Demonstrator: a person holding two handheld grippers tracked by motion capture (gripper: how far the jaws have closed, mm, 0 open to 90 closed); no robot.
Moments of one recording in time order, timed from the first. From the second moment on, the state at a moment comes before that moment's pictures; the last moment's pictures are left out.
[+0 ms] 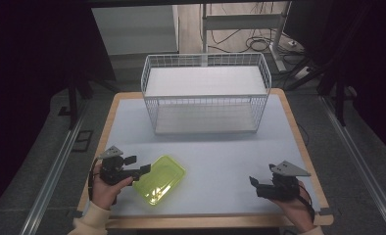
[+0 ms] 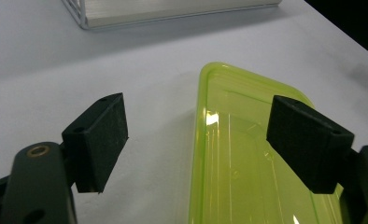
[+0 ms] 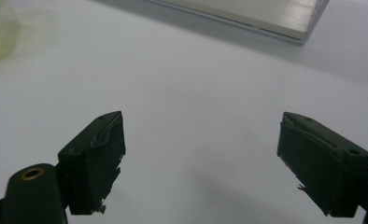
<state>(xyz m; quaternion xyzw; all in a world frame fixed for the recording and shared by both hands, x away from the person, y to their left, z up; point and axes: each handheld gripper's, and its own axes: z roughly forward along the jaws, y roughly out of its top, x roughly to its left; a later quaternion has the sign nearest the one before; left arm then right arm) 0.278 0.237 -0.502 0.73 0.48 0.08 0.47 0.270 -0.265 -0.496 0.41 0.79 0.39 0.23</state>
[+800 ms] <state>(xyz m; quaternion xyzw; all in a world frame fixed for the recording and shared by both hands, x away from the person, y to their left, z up) 0.264 0.228 -0.471 0.74 0.44 0.05 0.50 0.269 -0.262 -0.500 0.40 0.81 0.35 0.26</state>
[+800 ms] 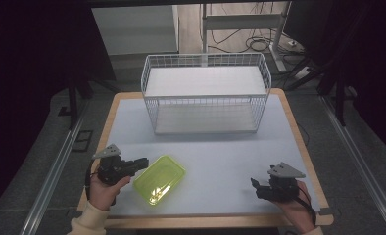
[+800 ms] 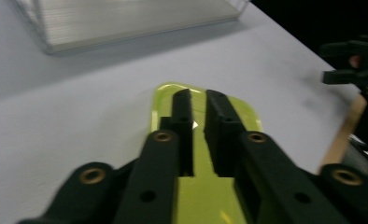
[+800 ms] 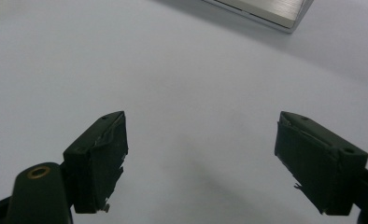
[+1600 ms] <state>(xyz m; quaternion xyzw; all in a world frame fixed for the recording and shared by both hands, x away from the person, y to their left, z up) 0.218 0.165 -0.484 0.82 0.37 0.02 0.43 0.269 -0.259 -0.503 0.39 0.81 0.34 0.26</state>
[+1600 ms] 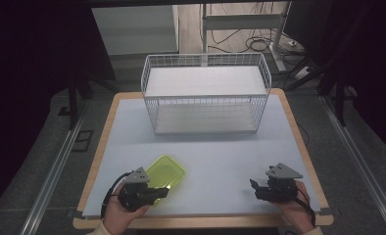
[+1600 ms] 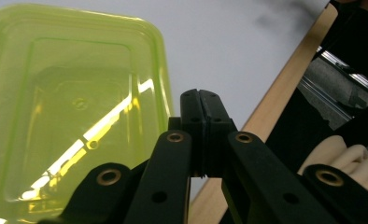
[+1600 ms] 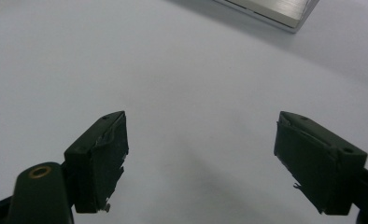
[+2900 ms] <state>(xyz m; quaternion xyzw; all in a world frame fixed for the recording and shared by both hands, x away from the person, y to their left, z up) 0.200 0.175 -0.503 0.85 0.39 0.05 0.36 0.269 -0.260 -0.504 0.39 0.81 0.34 0.27</state>
